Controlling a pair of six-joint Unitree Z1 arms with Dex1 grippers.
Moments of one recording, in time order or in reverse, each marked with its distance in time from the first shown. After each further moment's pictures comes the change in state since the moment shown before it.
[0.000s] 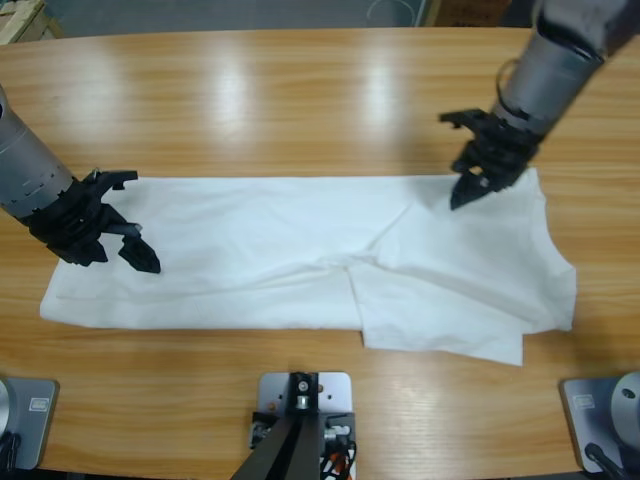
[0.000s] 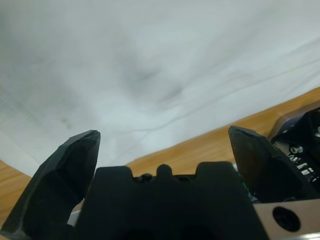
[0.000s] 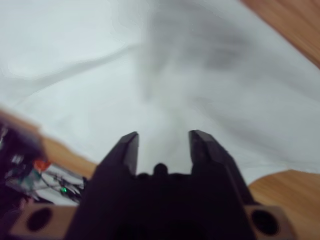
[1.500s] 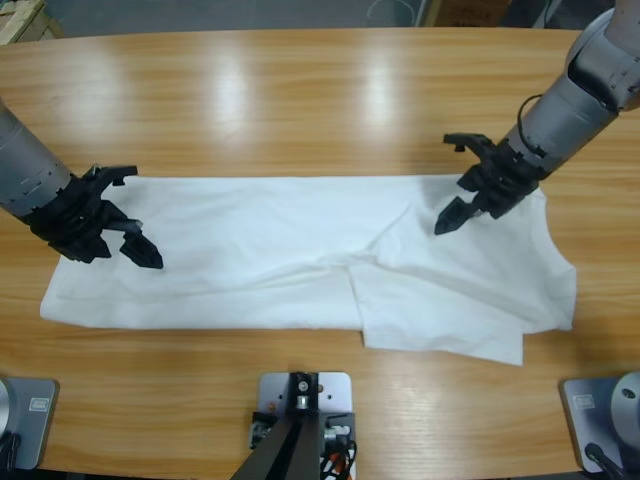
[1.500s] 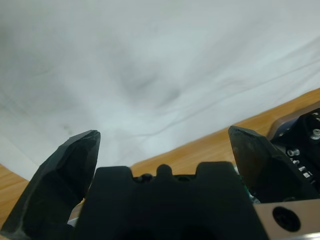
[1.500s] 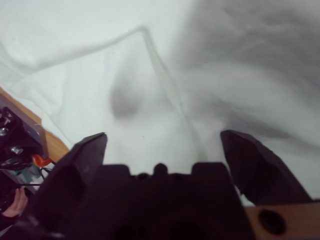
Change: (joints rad) arm 0 0.000 -0.020 0.016 -0.035 -0.004 0.000; arm 1 -0.043 -0.080 0.254 -0.254 0.198 -0.159
